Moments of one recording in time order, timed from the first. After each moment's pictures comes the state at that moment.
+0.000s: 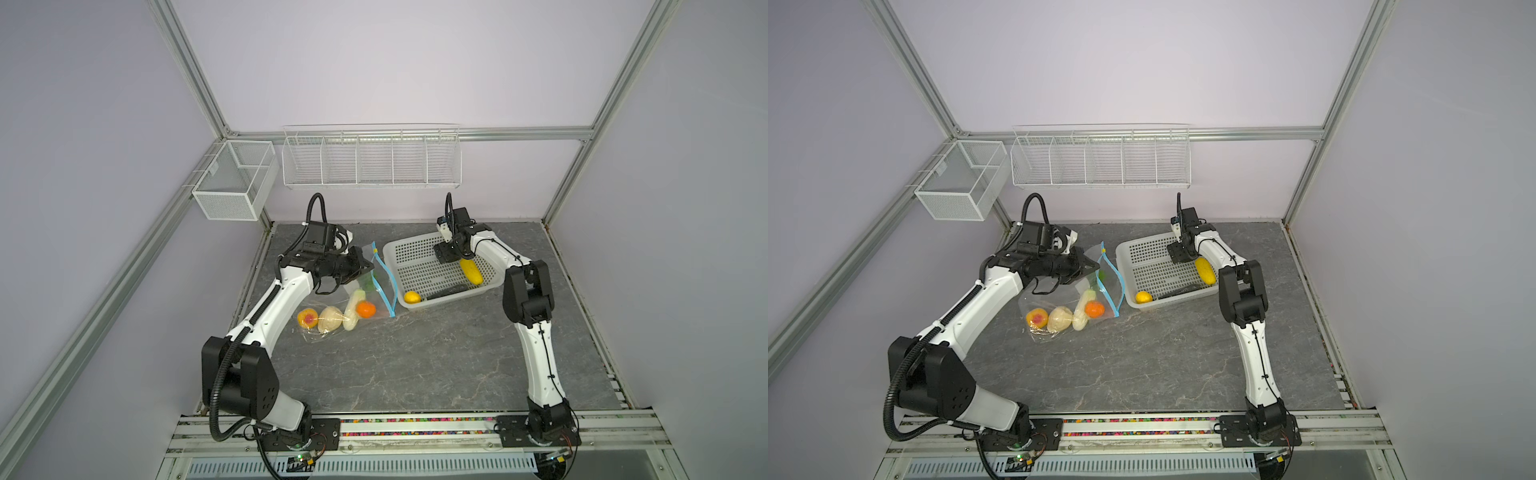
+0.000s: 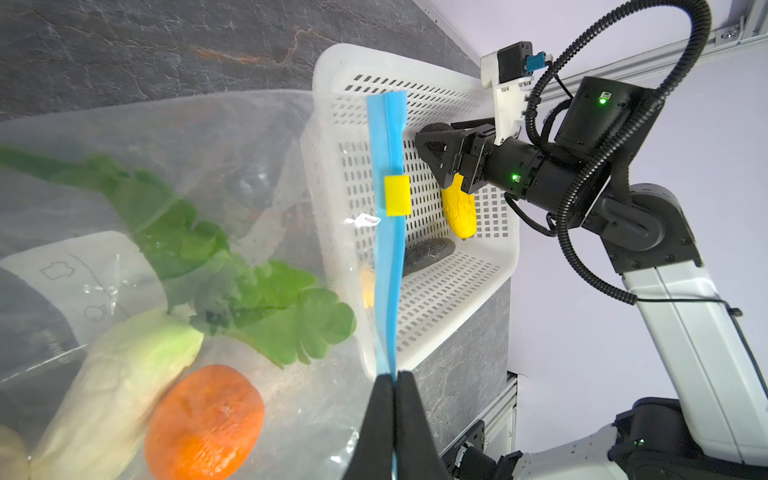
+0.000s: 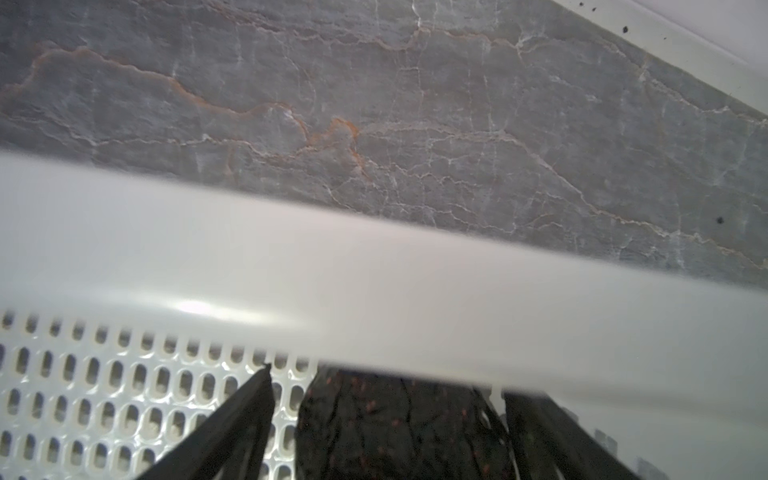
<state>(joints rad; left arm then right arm) -0.29 1.51 1.30 -0.61 0.57 -0.65 0.32 2.40 2.07 -0.71 0.00 -0.13</state>
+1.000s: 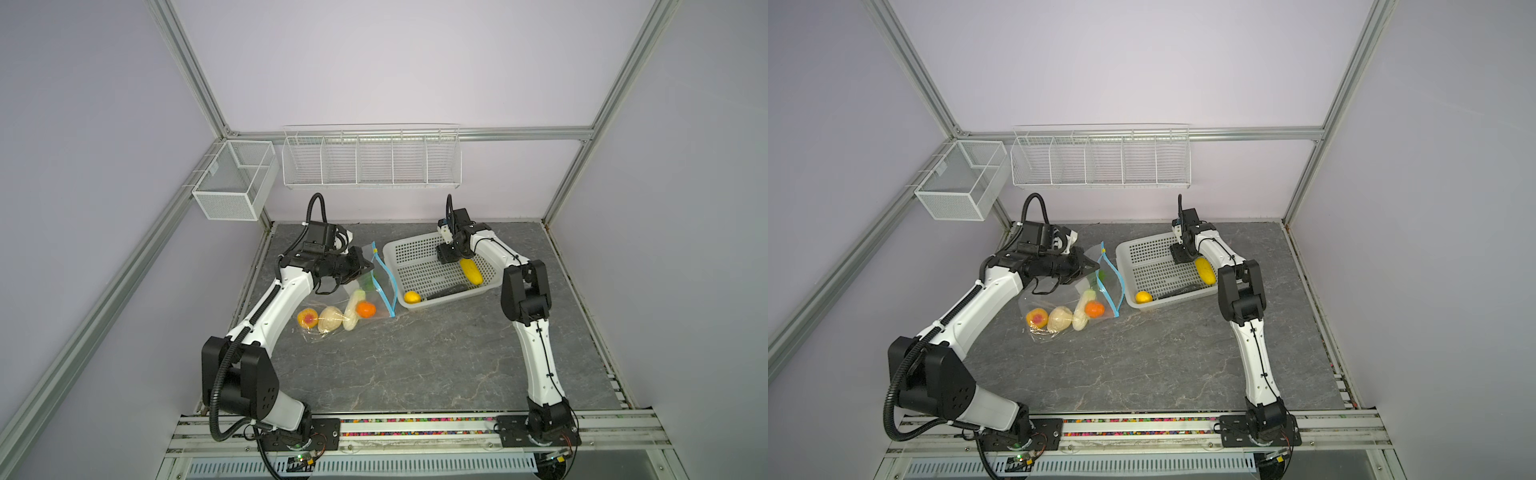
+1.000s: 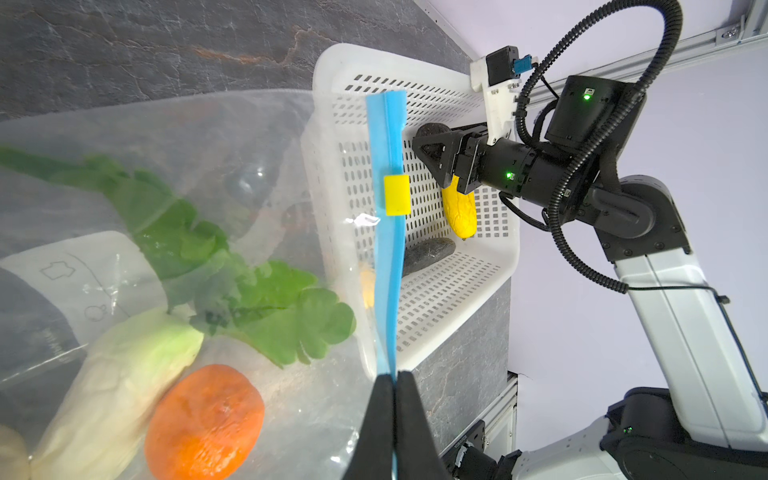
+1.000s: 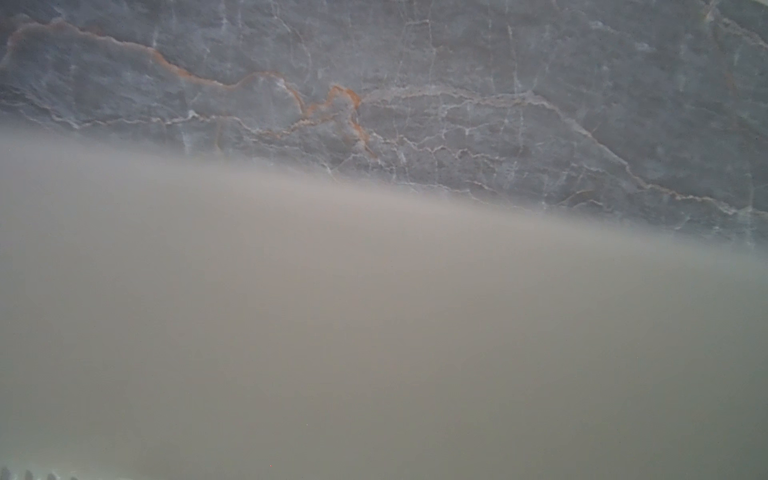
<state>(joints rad) -0.29 1.51 1.30 -0.61 0.57 -0.65 0.31 2.44 2.12 -0.77 -0.04 -0.10</state>
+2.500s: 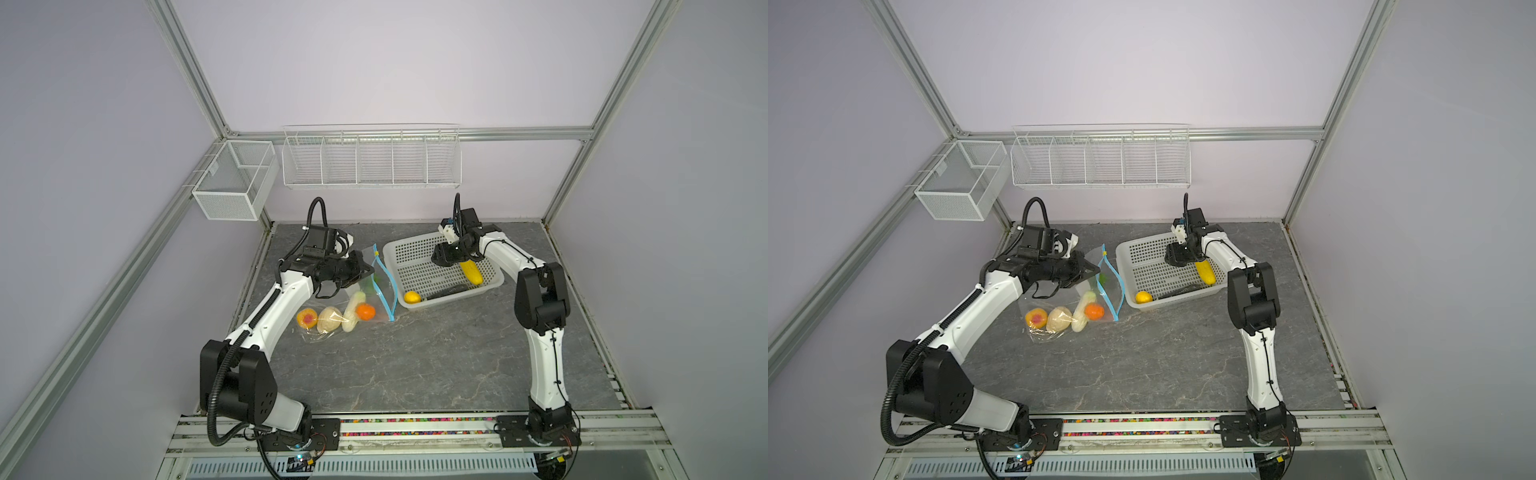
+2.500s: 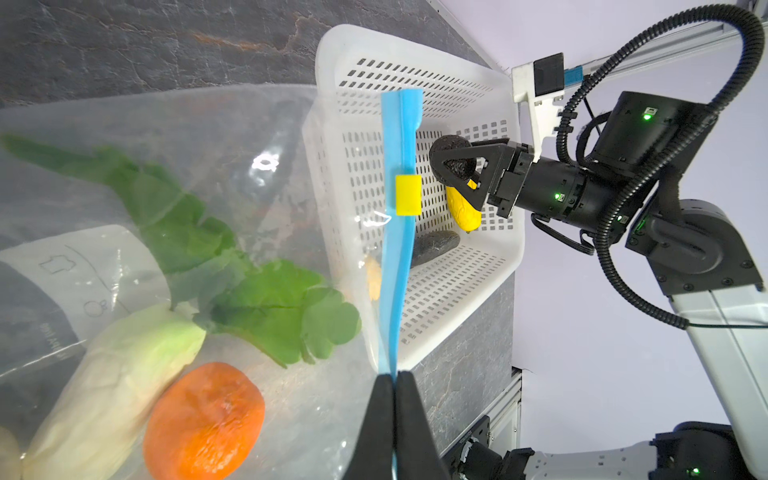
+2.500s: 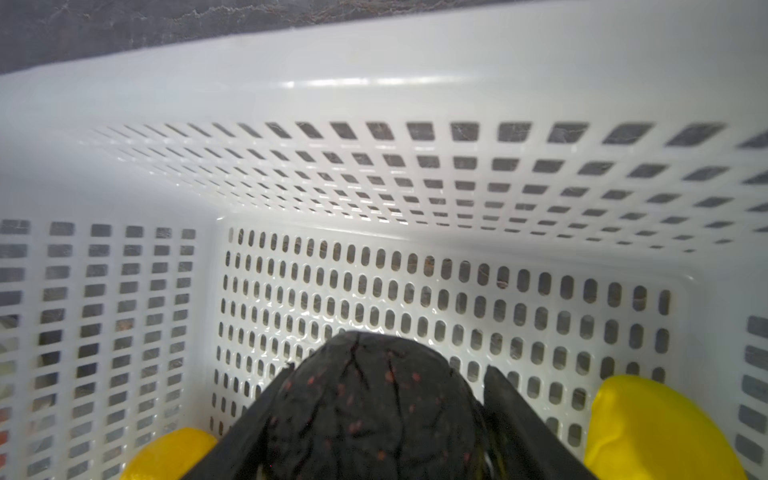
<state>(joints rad) -0.29 1.48 1.25 -0.59 0.57 -0.64 0.31 2.24 1.89 -0.72 -0.32 0.07</state>
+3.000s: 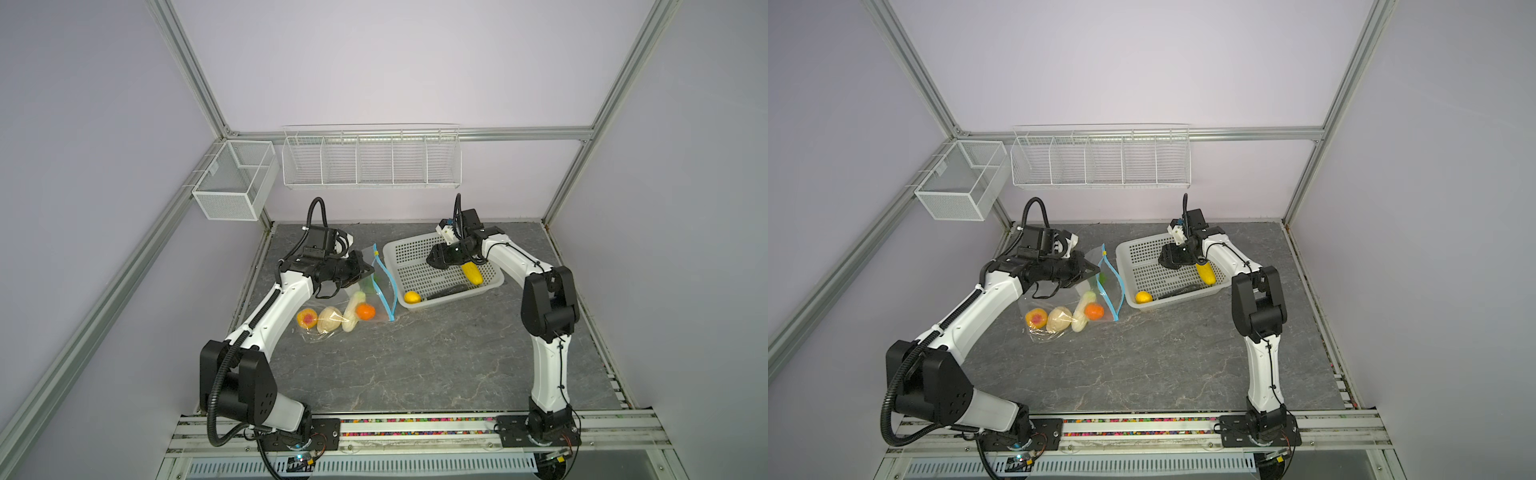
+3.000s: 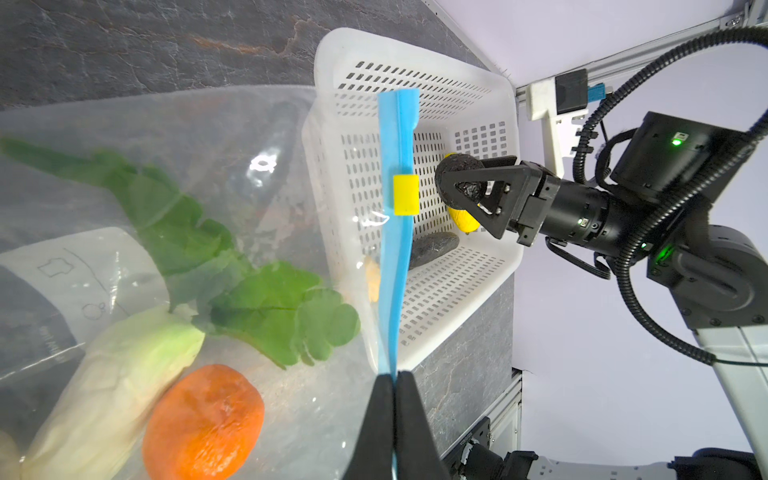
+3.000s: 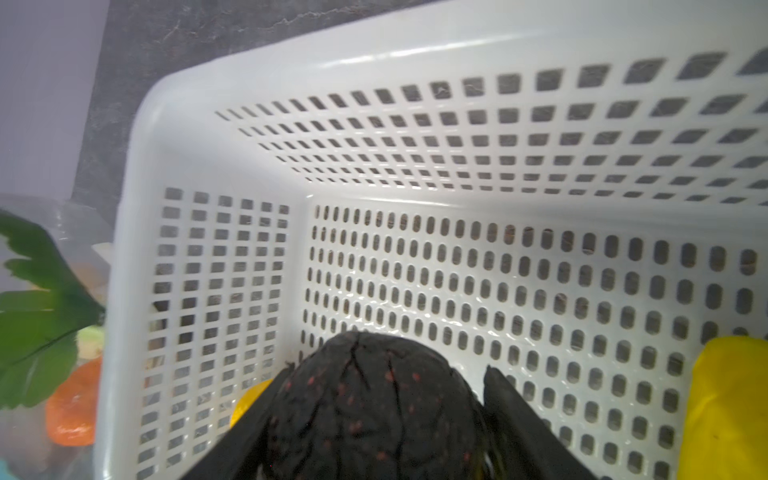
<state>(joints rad) -0.29 1.48 1.24 -0.58 0.57 -0.64 0.34 2.13 1.79 -0.69 -0.44 0.15</state>
